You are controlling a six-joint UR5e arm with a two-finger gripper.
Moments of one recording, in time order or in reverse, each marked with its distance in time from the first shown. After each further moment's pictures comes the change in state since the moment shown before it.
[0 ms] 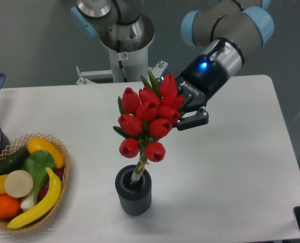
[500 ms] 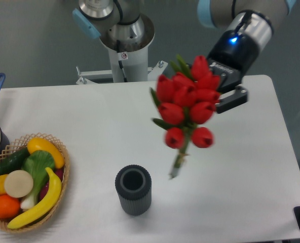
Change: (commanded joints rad) arm 0.094 0.063 0.023 -0.035 0.453 -0.014
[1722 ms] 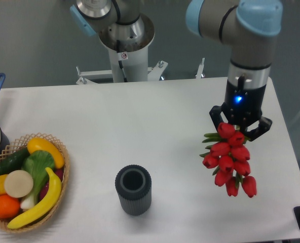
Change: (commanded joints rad) arm -0.175 -0.127 0.072 -0.282 0.835 0.011
